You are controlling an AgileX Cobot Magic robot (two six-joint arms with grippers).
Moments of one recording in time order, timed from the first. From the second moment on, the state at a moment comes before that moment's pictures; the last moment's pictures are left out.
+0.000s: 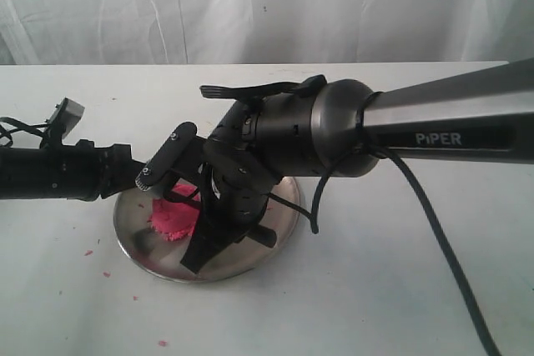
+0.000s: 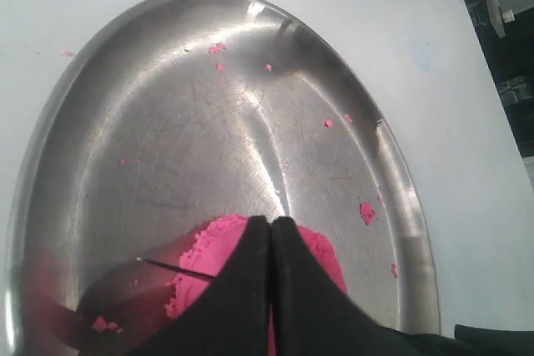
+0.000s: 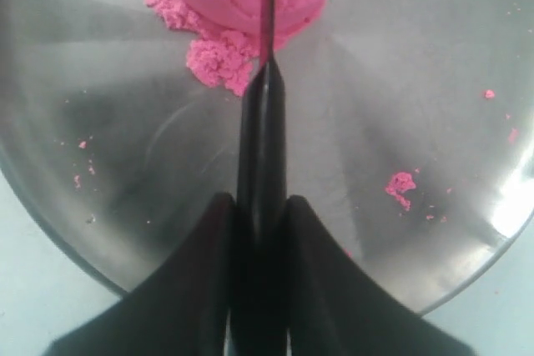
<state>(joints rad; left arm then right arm) 0.09 1.94 -0.84 -1.79 0.89 1.61 0.89 1.95 -1.32 -0.30 0.63 0.04</state>
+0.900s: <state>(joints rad) 0.07 2.02 -0.87 -1.79 0.94 1.62 0.89 2.00 -1.32 -0.31 0.62 0.04</state>
